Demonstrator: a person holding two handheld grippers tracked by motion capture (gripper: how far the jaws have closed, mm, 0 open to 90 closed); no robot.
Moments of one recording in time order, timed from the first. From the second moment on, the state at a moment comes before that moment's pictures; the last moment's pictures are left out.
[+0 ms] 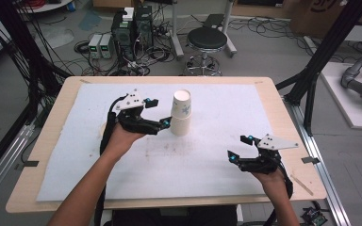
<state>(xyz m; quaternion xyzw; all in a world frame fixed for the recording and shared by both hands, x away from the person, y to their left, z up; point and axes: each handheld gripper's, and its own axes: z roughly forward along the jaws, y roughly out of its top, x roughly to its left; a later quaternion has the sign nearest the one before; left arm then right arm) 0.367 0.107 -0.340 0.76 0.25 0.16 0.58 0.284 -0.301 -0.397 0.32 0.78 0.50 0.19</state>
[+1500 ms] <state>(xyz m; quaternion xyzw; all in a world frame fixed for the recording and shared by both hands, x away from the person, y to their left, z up) 0.441 0.042 -0.334 0.80 0.27 0.15 0.51 0.282 -0.302 -0.396 0.32 0.78 0.50 0.18</state>
